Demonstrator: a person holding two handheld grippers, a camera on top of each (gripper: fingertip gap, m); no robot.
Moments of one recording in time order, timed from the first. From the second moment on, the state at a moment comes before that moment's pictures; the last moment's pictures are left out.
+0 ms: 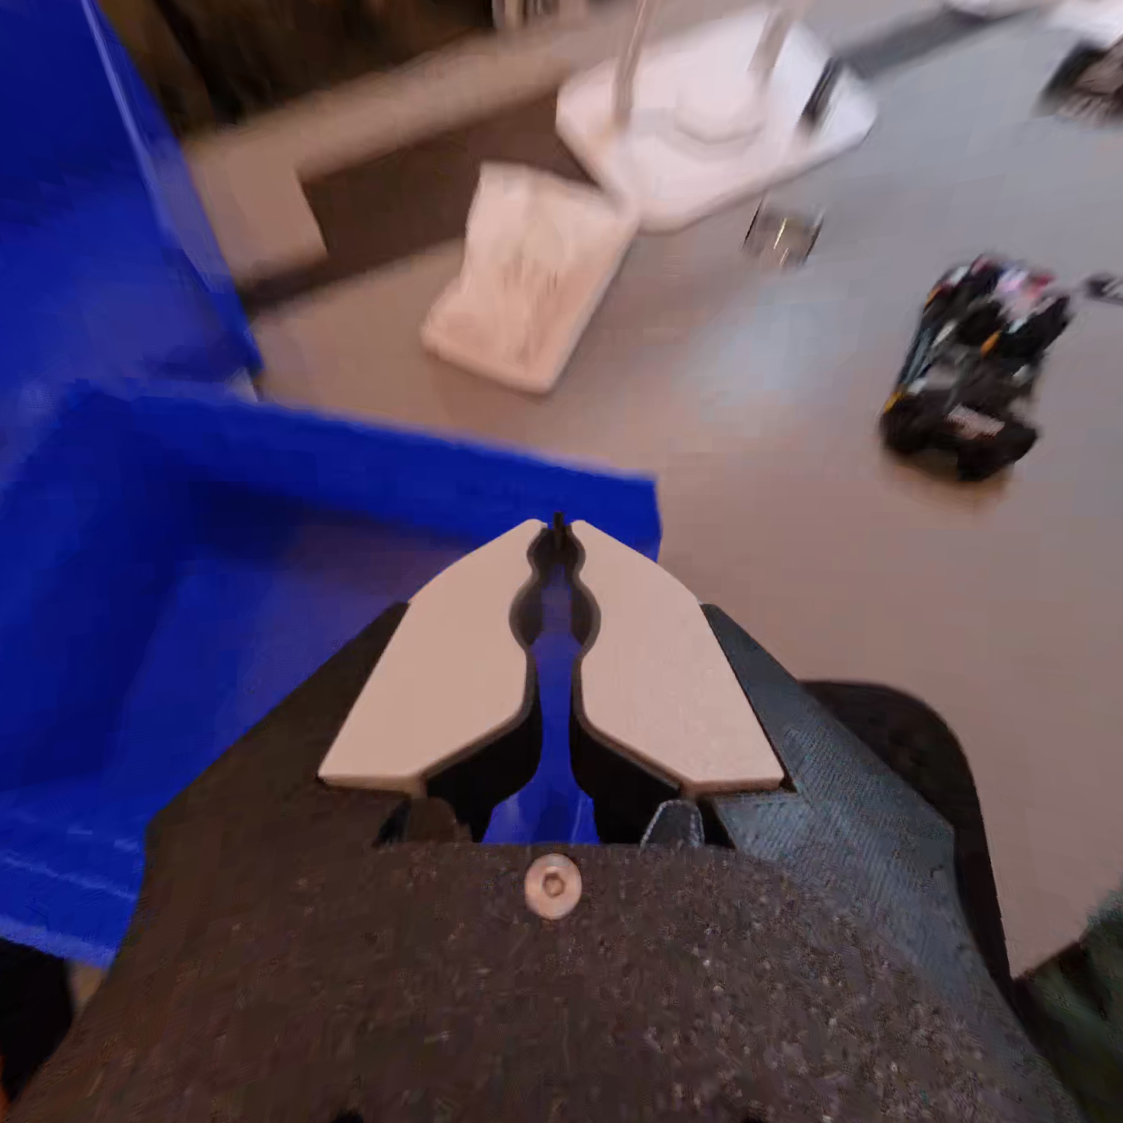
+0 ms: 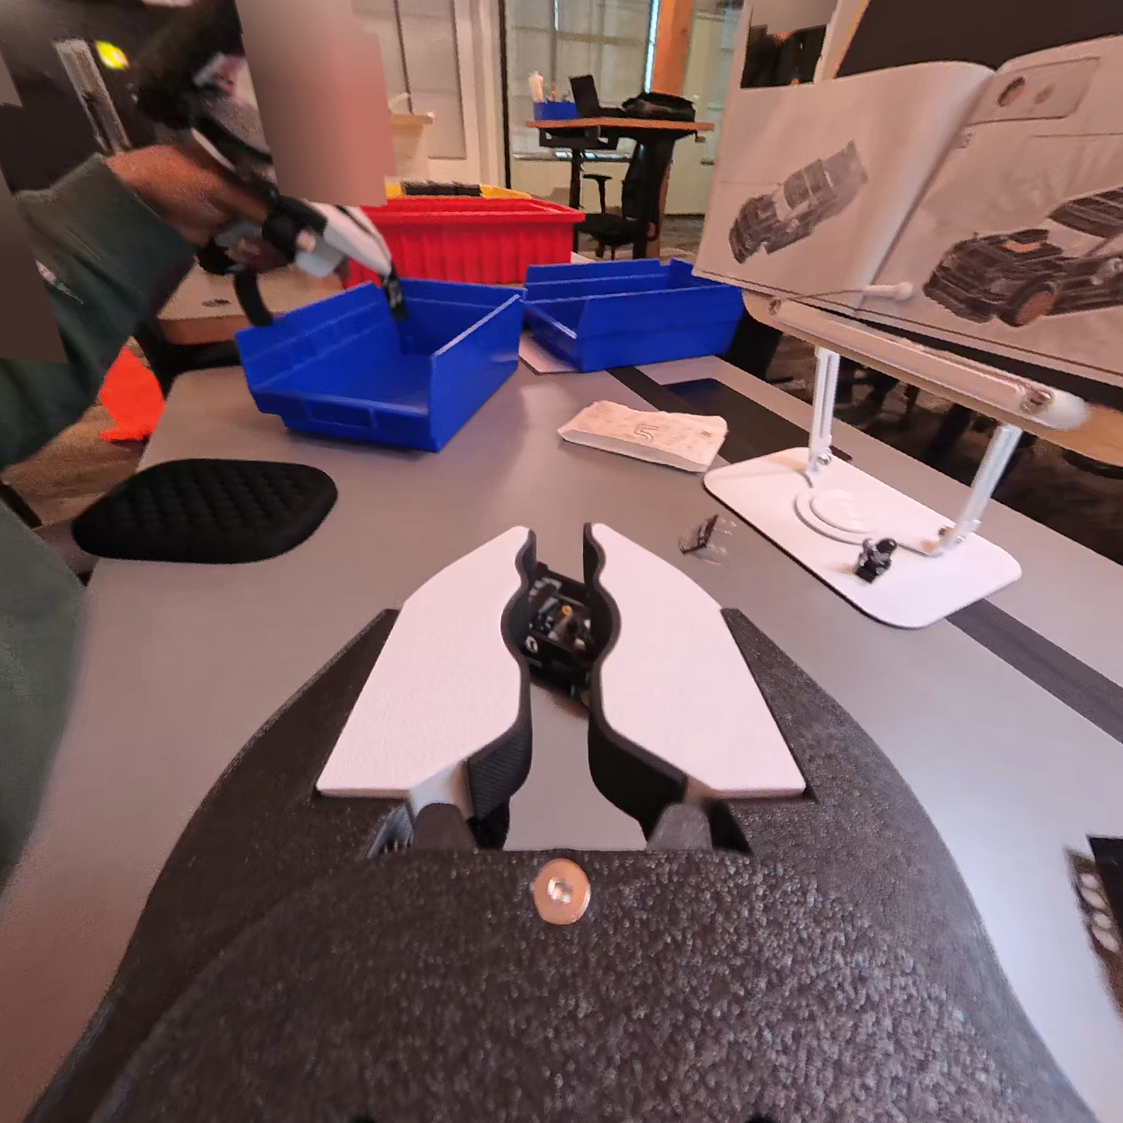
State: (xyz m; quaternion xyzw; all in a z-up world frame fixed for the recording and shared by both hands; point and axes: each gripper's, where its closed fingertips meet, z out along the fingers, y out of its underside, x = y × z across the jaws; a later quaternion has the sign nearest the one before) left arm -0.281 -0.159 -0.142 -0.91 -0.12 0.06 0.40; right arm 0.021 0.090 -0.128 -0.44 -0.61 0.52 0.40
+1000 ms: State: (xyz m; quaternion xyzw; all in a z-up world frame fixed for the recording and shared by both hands) left arm -0.082 0.029 -0.187 -0.80 0.13 -0.03 0.59; right arm 0.045 0.166 -0.263 -0.59 -0.69 0.26 0.33
